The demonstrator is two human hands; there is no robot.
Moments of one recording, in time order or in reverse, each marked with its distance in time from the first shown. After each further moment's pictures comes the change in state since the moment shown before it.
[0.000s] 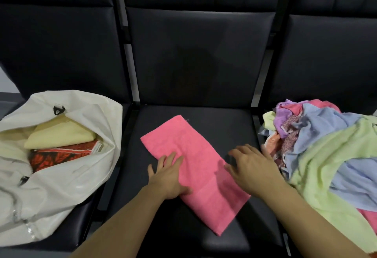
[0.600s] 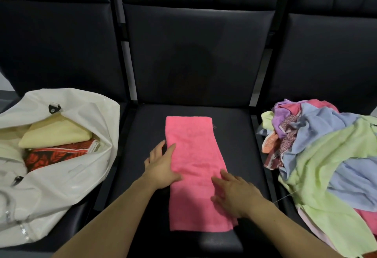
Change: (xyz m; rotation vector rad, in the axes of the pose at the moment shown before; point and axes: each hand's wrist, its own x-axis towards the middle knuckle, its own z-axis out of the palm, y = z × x) left_hand 0.016 -0.015 -0.015 -0.187 0.128 0.010; right_hand -0.010 -0.016 0.056 0.125 -0.467 -0.081
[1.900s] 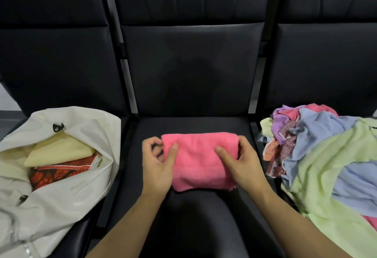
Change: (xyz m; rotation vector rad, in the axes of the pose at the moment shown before) left_hand -0.044 0.058 -0.037 -1.075 0.647 0.140; right_hand 0.004 0.000 -0.062 1.202 0.823 -0.180
